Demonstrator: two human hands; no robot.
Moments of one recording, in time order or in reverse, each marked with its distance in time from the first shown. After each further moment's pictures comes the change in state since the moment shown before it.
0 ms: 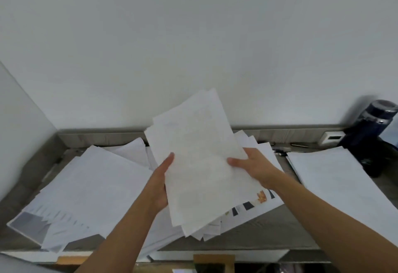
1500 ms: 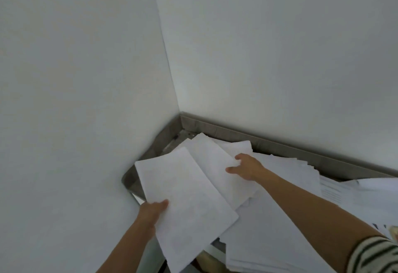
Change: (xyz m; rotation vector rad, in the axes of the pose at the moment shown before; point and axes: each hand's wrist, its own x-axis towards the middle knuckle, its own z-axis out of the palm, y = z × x) left_hand -0.119 0.039 -0.274 0.062 0.993 0.047; right_hand 0.172 -0.010 0.291 -0.913 -0.330 -0.063
